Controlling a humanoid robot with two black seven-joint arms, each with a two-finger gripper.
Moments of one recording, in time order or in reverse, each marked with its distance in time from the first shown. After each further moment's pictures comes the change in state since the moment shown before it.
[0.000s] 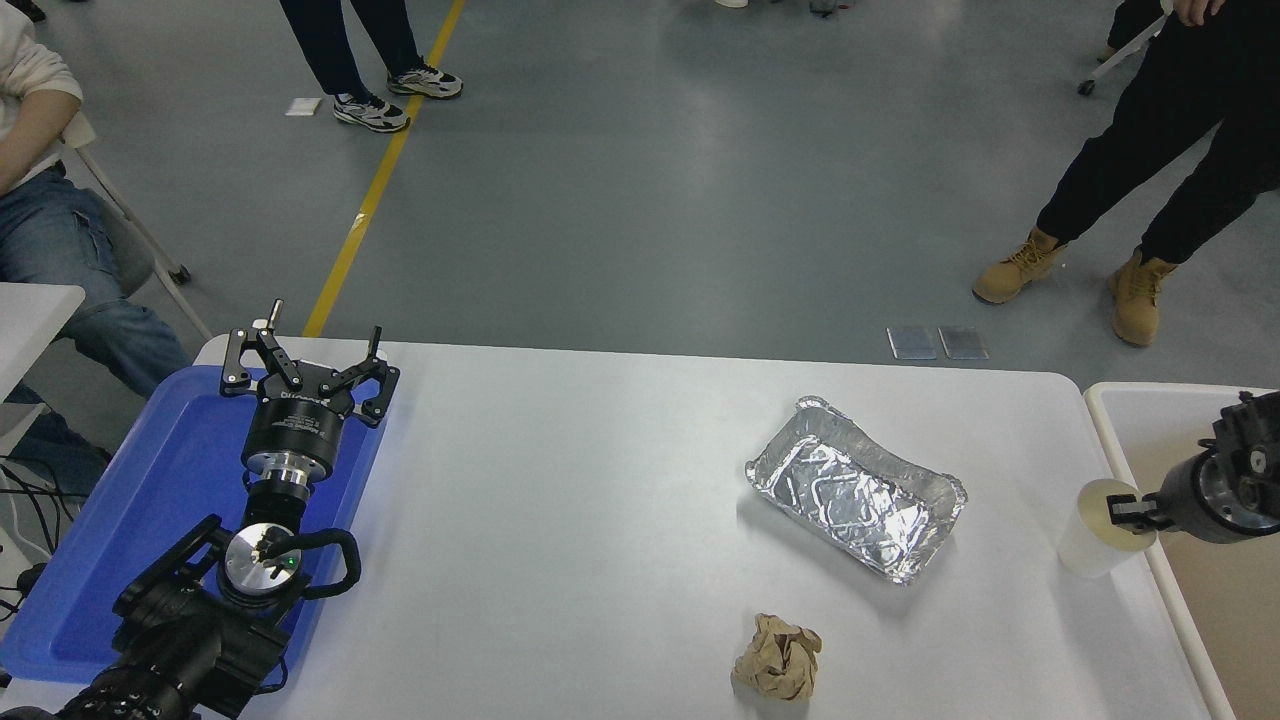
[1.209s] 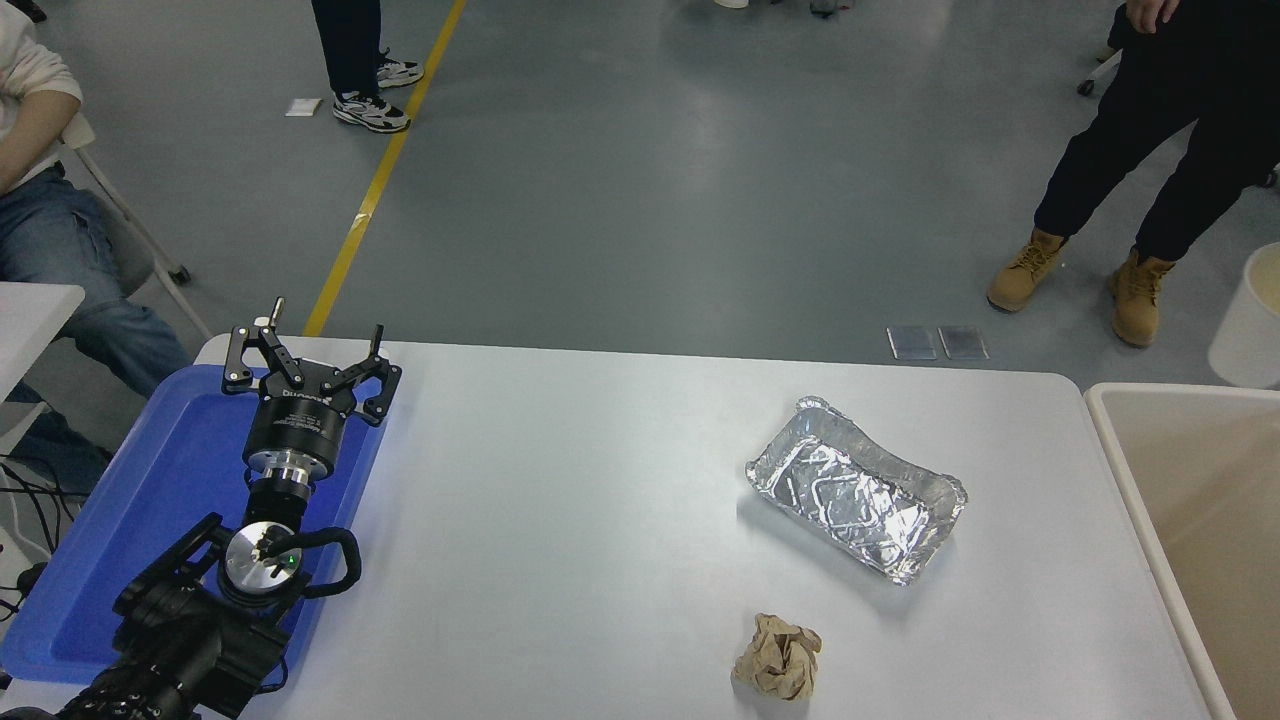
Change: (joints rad) left arm -0.001 0.000 0.000 -0.001 0.001 -0.002 0.005; right arm 1.010 -0.132 -0.480 0.294 0.004 0.363 -0.004
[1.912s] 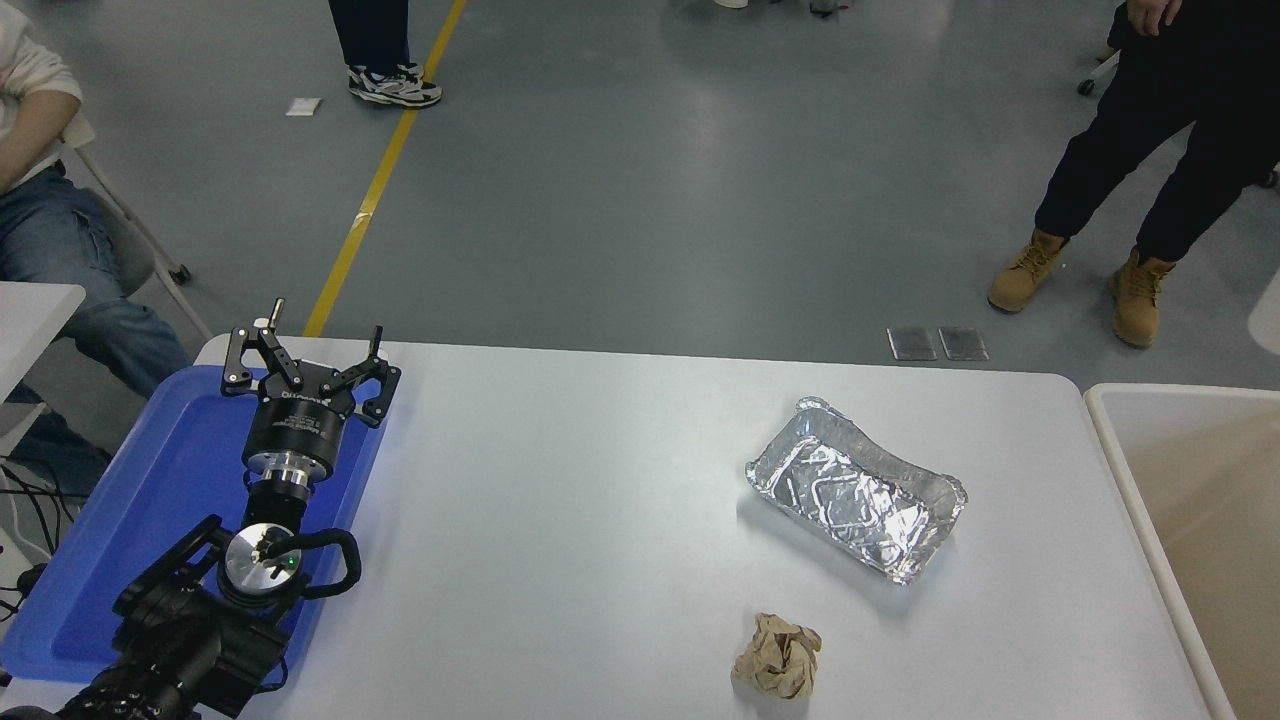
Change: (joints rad) left arm 0.001 0.000 0.000 0.000 -0.001 0.002 -0.002; right arm 0.042 -0.085 -0.016 -0.019 -0.030 0.011 0.001
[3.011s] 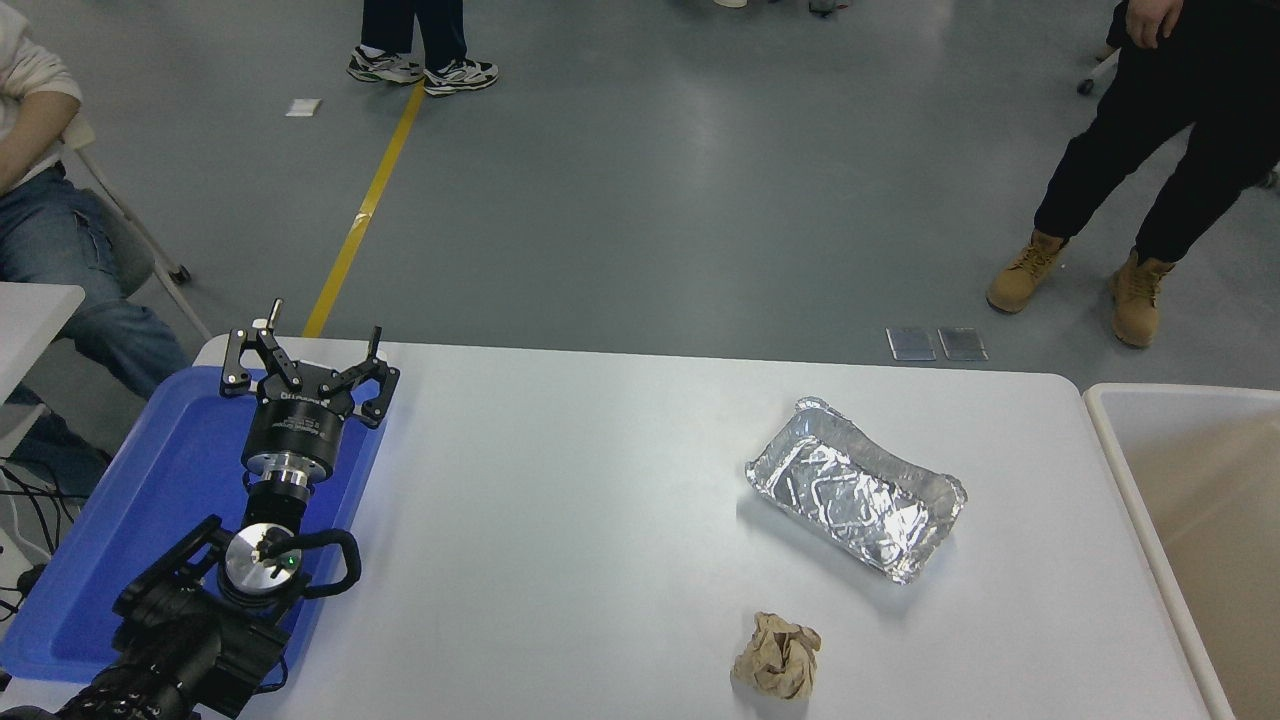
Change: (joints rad) left arm 0.000 0.000 -0.001 0.001 0.000 0.001 -0.003; right arm -0.921 -0.174 0.655 -0.444 -0.159 -0.222 0.013
